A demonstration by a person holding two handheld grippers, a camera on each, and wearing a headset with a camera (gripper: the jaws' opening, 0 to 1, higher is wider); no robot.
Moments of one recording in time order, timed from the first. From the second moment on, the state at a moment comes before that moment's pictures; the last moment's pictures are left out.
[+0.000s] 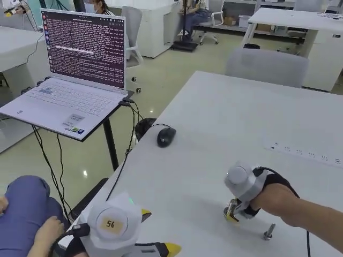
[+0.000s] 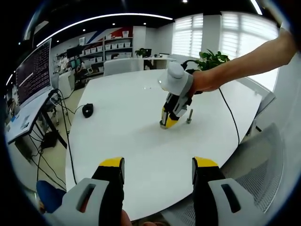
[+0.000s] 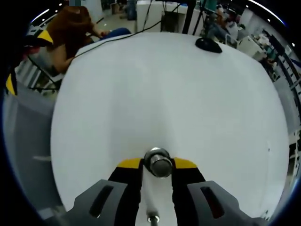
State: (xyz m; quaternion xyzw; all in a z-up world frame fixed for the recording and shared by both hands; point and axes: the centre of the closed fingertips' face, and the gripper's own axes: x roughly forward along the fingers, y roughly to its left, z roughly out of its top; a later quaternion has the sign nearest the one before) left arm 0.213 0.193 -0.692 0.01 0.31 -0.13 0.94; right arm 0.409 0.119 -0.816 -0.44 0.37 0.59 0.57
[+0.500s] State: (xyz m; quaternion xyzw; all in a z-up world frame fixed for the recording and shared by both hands) left arm 0.229 0.191 -0.693 0.01 0.31 -0.15 0.94; right arm 0.365 0.087 -0.797 -0.36 0.34 0.57 0.65
